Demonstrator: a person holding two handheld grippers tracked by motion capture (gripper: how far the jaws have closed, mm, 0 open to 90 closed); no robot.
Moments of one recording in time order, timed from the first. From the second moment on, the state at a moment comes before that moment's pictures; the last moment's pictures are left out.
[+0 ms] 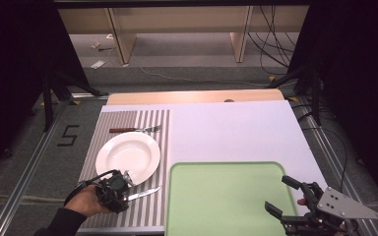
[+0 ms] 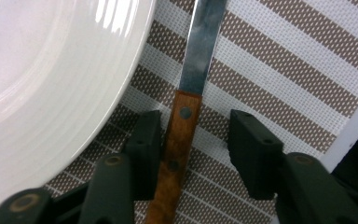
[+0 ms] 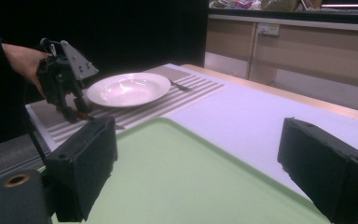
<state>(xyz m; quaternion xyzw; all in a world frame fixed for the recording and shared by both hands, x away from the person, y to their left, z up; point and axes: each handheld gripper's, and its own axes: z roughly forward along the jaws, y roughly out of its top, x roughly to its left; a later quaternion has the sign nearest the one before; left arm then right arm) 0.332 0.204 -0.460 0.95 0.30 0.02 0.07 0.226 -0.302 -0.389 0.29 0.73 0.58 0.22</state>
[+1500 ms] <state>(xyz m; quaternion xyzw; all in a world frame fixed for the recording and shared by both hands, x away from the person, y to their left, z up) 0.333 0.139 -0.410 0.87 0.33 -0.05 0.36 0.225 -0.301 -0.389 0.29 0.73 0.58 0.22</state>
